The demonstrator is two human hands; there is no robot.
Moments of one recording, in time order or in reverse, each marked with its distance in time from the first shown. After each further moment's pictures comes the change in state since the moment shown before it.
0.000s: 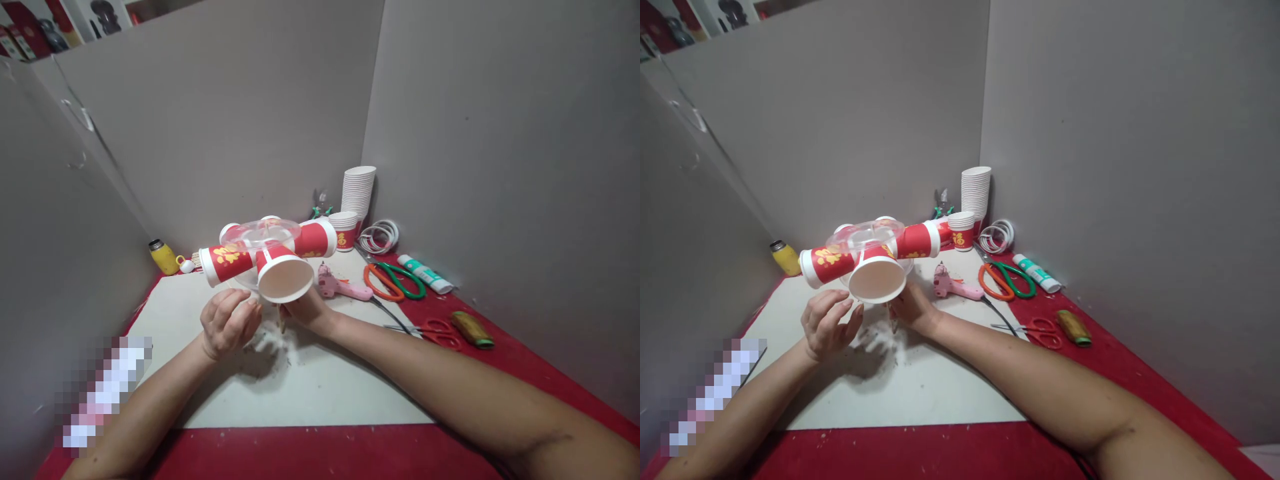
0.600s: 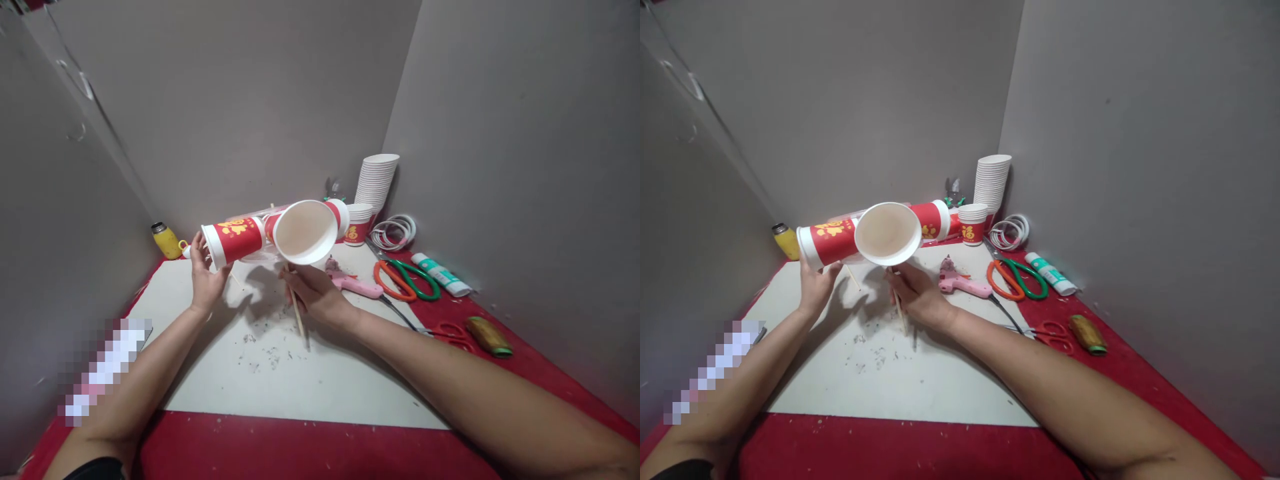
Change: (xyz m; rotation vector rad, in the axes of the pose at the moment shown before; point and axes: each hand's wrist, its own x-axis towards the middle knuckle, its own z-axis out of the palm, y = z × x) left_hand -0.048 -0.061 0.027 -0.402 -0.056 -1.052; right_hand -0.017 -0.060 -0.028 0.212 -0.046 0.033
